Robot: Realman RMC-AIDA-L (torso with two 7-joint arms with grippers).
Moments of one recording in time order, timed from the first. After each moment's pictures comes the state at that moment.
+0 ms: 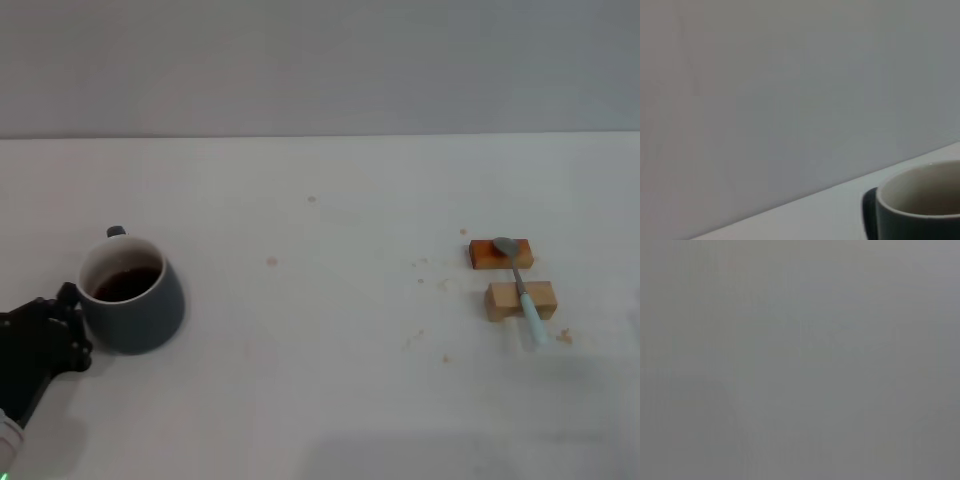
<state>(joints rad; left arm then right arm) -0.22 -2.07 -0.63 -0.17 2.27 1.19 0.12 0.18 2.09 0.11 0.34 -1.50 -1.69 -0.06</state>
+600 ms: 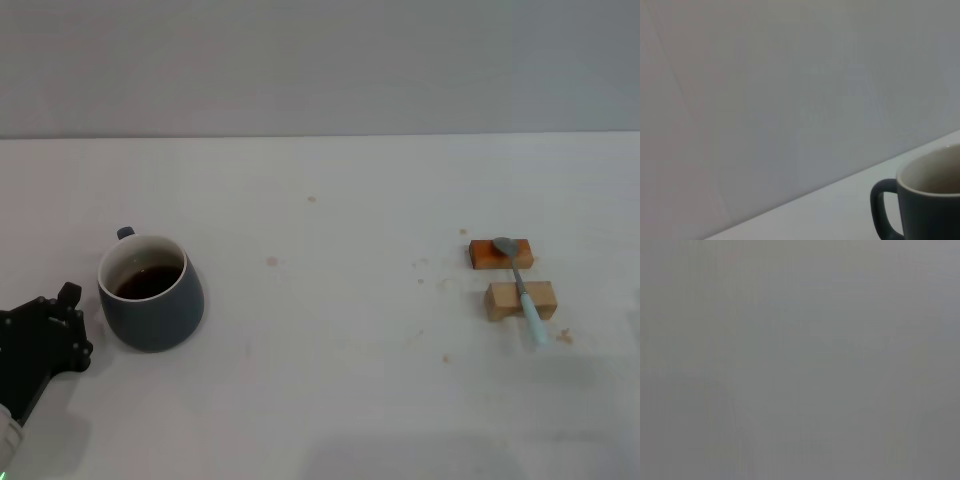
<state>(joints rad) -0.23 -2.07 -0.62 -0.16 2.26 1.18 0.16 0.18 2.09 0.11 0.34 -1.50 -1.69 -0.06</state>
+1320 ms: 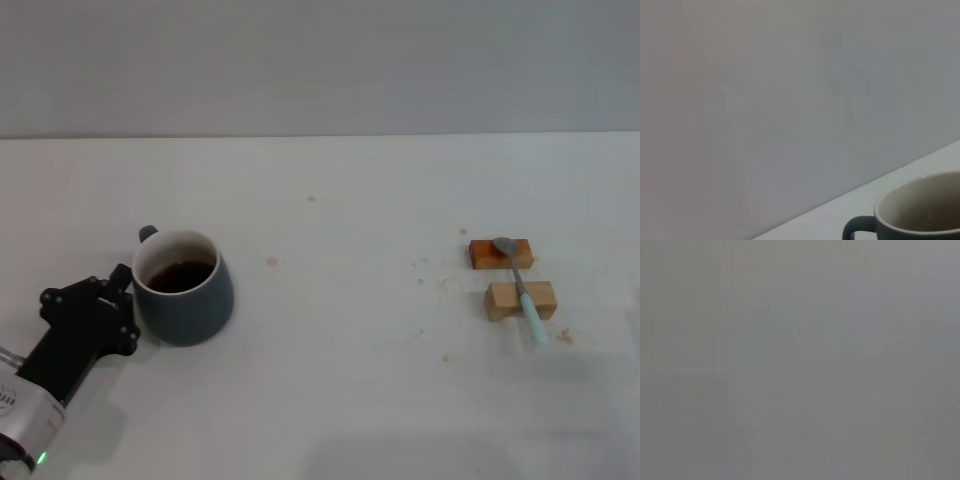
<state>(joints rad) -0.28 -2.07 -0.57 -0.19 2.27 1.18 0.16 0.19 2.09 0.11 0.34 -1.50 -1.69 -0.06</state>
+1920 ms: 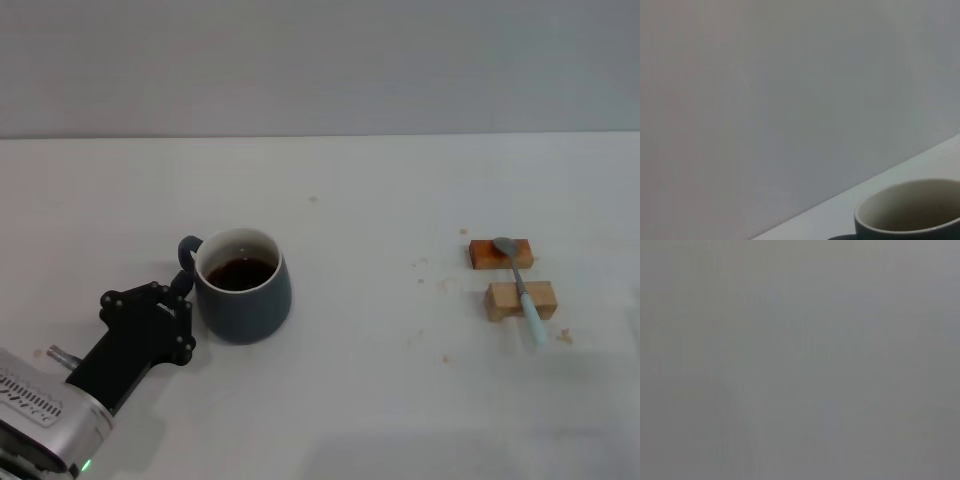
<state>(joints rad) -0.29 -2.08 -0.45 -0.27 2.27 1.18 0.16 0.19 2.09 0.11 0.34 -1.50 -1.69 -0.06</state>
